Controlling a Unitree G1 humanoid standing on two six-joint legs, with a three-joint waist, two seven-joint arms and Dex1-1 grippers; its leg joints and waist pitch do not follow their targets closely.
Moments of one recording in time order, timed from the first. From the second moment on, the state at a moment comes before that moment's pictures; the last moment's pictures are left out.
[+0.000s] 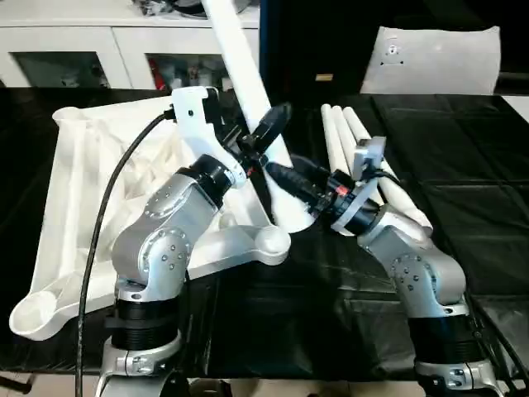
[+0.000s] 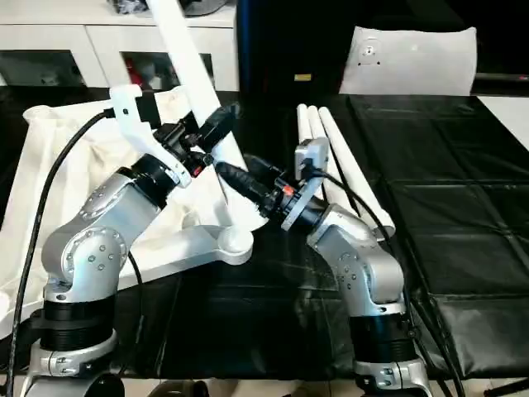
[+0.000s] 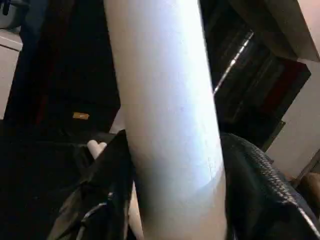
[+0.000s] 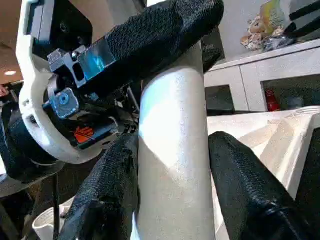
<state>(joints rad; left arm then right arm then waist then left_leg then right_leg) -0.51 -0.01 0.07 -0.20 -0.55 0.61 -0.22 -0.40 -0.11 0.00 0.02 0.54 0.42 0.77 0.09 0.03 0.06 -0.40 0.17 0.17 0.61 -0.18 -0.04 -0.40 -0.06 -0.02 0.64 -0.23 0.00</state>
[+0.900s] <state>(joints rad) -0.53 0.12 0.10 -0.13 -0.58 0.62 -0.37 -0.43 -0.16 0.00 0.00 0.54 0.43 0.78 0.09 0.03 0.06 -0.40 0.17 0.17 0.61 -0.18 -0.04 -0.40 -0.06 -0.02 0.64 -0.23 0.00</state>
